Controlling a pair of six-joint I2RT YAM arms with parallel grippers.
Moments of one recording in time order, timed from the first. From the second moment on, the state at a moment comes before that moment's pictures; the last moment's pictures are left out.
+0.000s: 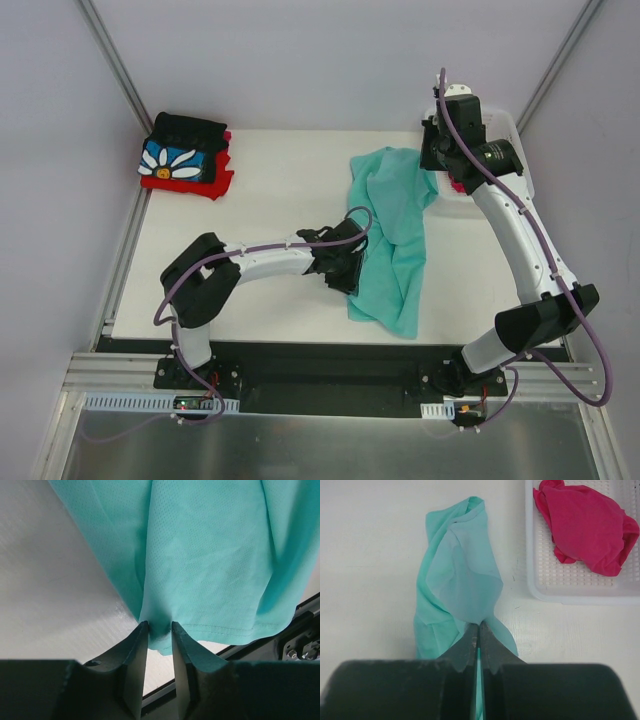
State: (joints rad) left arm -0.96 1.85 1.22 -0.45 0.16 -0.70; right arm 0.37 1.54 1.80 -0.89 0.27 0.22
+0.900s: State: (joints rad) left arm -0.60 1.21 1.09 -0.73 -0.01 -0.62; right arm 0.26 1.44 1.62 -0.88 0.39 0.26
